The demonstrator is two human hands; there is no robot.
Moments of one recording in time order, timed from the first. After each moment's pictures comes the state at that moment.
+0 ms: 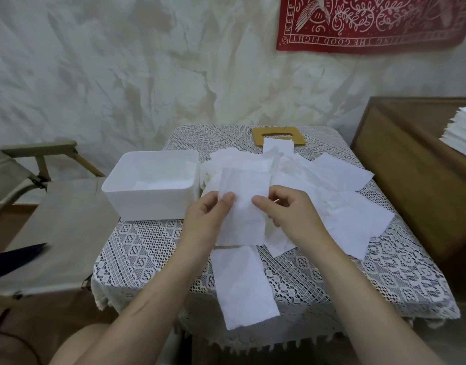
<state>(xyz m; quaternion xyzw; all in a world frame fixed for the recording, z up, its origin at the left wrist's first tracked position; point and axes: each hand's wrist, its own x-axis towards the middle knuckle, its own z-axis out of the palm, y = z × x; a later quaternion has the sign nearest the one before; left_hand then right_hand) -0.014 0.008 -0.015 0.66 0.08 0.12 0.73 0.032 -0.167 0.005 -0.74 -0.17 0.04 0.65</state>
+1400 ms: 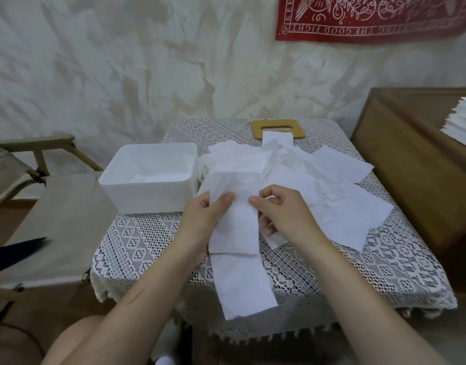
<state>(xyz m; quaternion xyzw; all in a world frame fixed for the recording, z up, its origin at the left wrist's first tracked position) -0.012 0.011 -0.021 0.63 0.14 0.05 0.76 0.030 -0.161 -0.007 -0.75 -0.08 0.11 0.65</state>
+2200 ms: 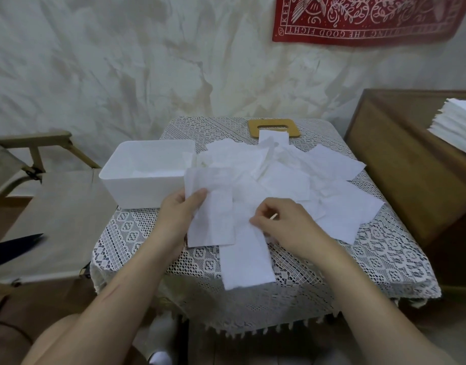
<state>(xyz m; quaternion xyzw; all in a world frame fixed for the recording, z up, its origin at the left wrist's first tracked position) -0.023 0.040 -0.019 0.65 0.17 0.09 0.73 0.007 -0.181 -0.004 -0.88 -0.17 0.09 0.44</state>
